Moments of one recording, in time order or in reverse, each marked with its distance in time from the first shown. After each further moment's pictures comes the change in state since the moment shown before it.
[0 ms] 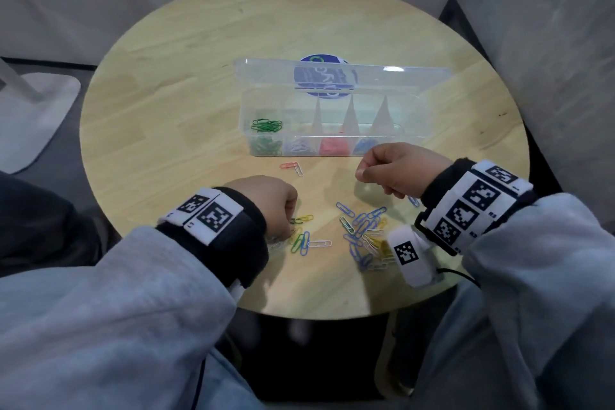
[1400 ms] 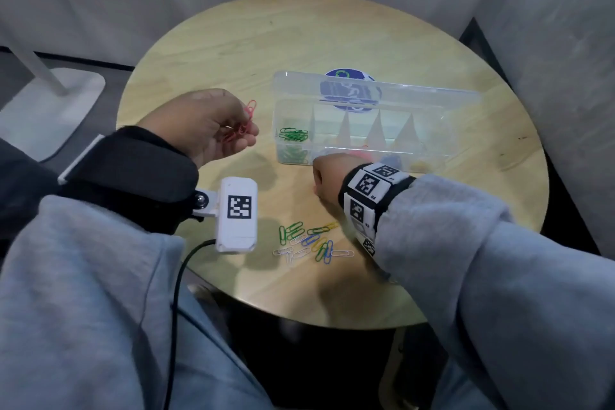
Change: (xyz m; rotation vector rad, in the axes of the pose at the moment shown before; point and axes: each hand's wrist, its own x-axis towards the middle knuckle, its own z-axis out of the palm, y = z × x) left_hand -0.027 -0.075 -0.071 -1.490 0.399 -0.045; right_hand 0.054 -0.070 0.073 -0.813 -0.021 -0.175
